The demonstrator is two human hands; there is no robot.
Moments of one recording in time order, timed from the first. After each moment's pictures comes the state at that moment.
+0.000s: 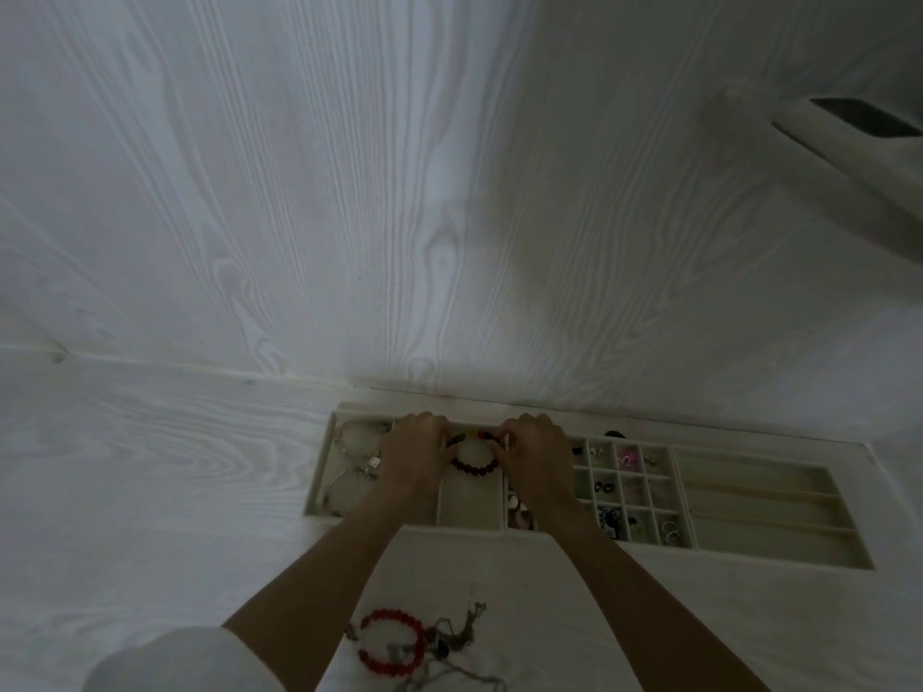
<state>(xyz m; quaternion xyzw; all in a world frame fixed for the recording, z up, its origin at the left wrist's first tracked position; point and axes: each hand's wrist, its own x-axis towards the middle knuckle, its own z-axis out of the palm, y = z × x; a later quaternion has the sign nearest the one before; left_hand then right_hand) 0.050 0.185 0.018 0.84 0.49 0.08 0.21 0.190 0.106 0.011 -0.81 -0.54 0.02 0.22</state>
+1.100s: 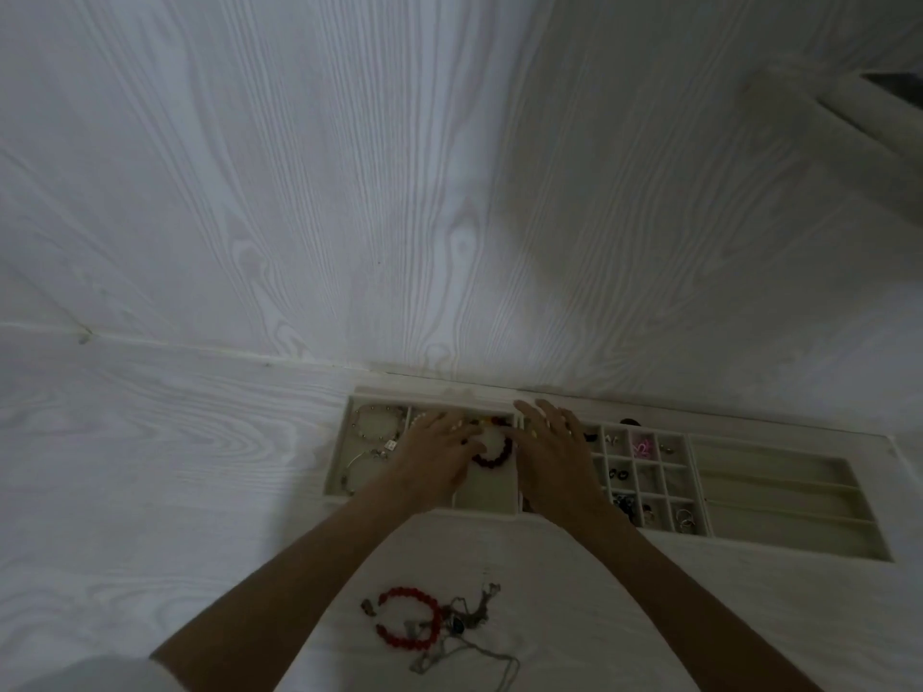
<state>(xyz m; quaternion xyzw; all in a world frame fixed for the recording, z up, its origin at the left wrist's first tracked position) 0.025 0.181 0.015 0.98 0.22 0.01 0.01 0.193 0.081 0.006 -0.72 -0.68 -0.11 0.09</state>
